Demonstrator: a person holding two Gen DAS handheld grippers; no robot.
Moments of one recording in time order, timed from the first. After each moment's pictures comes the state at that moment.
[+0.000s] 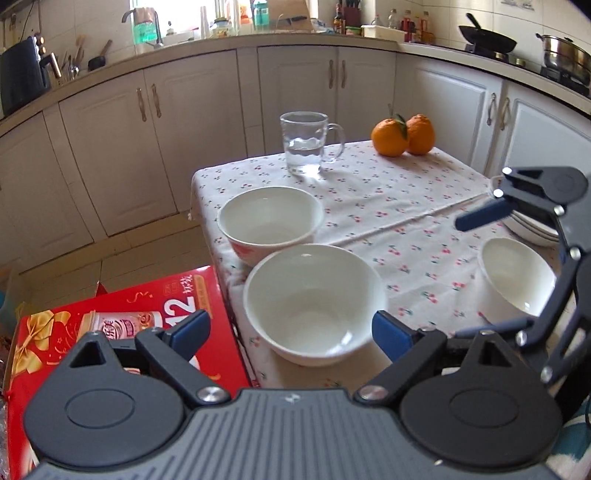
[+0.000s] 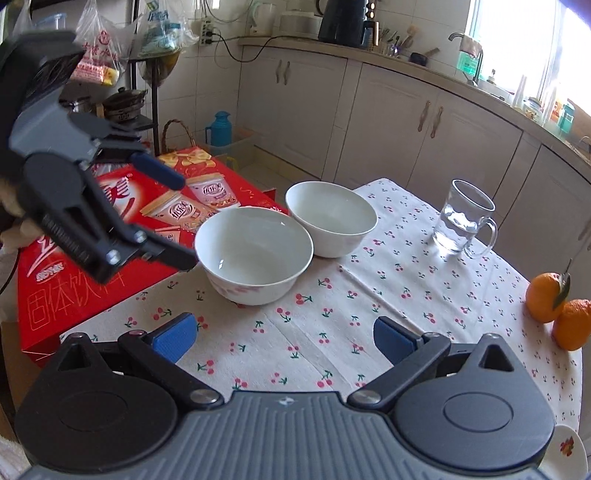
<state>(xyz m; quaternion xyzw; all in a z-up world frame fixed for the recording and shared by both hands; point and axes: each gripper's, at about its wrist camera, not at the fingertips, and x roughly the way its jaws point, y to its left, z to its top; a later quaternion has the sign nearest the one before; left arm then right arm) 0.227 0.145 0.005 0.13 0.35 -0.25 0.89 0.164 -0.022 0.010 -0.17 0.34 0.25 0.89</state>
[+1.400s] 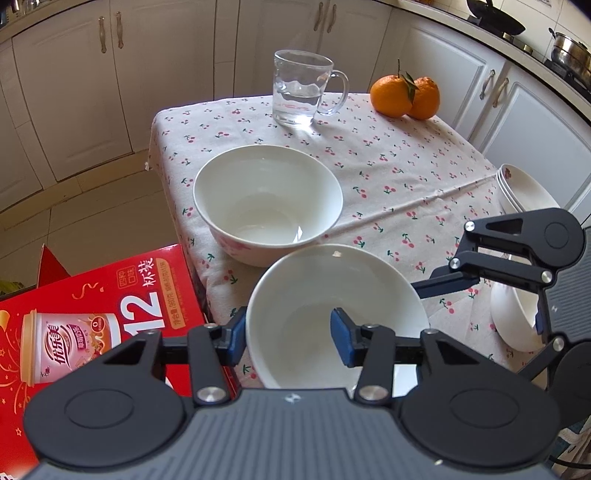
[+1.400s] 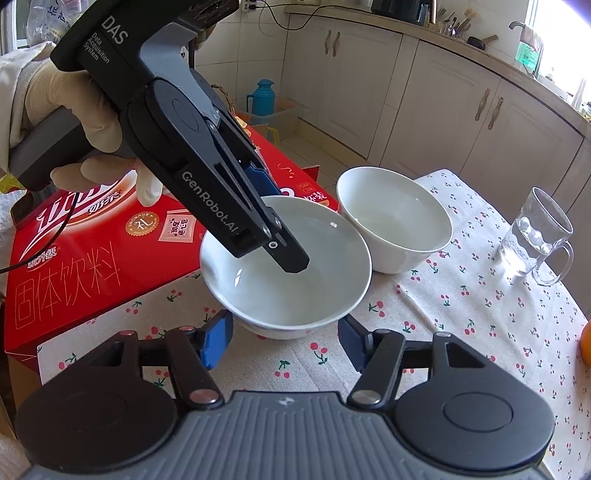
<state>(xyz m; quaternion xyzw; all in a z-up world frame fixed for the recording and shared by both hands) 0.308 0.136 -0.022 0.10 0.46 -0.31 0.83 0.217 0.019 -0.020 -0.19 0.37 0.32 0.85</state>
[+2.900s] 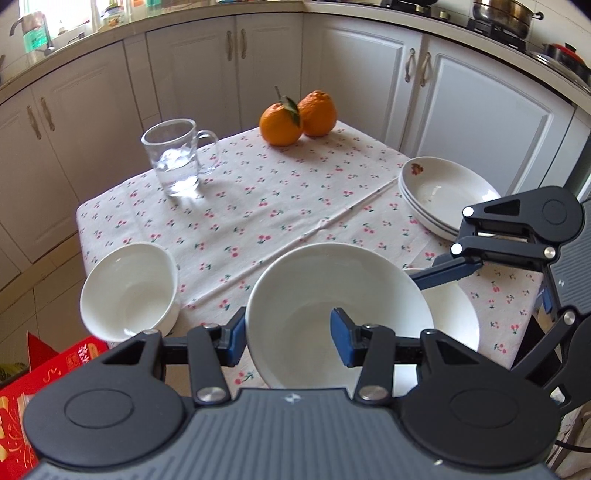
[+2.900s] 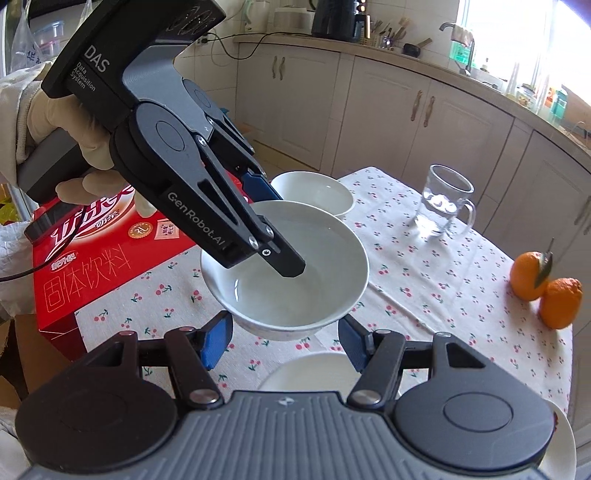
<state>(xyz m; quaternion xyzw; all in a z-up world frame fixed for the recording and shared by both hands) 0.236 0.023 0.038 0.19 0.40 -0.38 0.82 0.132 -0.081 0.037 -0.14 0.34 0.26 0.89</state>
